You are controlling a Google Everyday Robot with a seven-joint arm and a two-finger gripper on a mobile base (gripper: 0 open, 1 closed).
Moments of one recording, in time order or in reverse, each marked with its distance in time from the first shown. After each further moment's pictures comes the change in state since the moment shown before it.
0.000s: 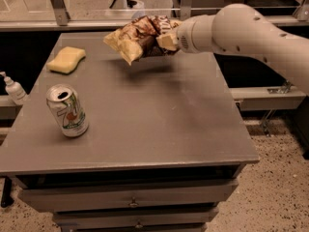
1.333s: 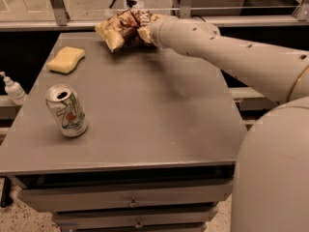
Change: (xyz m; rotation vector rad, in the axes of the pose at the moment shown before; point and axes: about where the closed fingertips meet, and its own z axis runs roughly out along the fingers) arm -0.027 -0.009 0.124 0.105 -0.112 -0.013
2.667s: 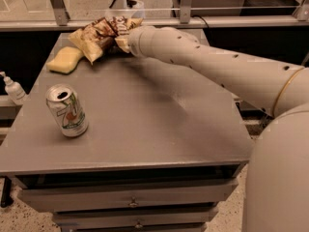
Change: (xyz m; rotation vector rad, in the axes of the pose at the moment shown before) arm -0.004 0.089 0.017 -0.175 -0.036 -0.005
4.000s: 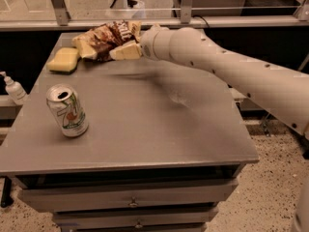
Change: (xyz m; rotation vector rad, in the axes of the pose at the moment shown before) arm 0.002 -0.008 -0.050 -0.019 -0.024 0.045
